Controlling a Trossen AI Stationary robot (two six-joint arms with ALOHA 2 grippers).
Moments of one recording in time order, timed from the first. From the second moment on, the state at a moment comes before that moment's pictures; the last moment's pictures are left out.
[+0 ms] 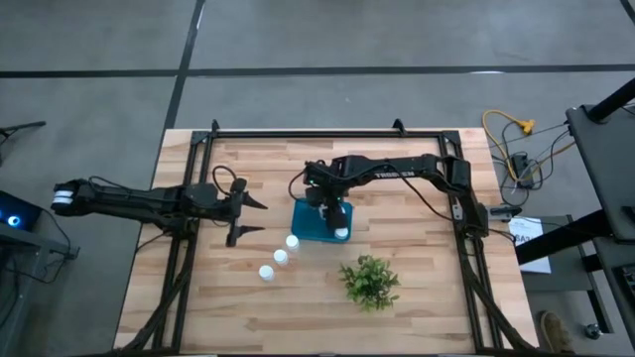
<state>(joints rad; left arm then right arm) -0.01 0.61 0.33 -0.08 0.02 0.11 -0.16 2.10 1.68 -0.85 -0.20 -0.31</state>
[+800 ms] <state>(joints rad) -0.01 0.61 0.33 -0.08 0.02 0.11 -0.16 2.10 1.61 -0.73 -0.21 -0.31</state>
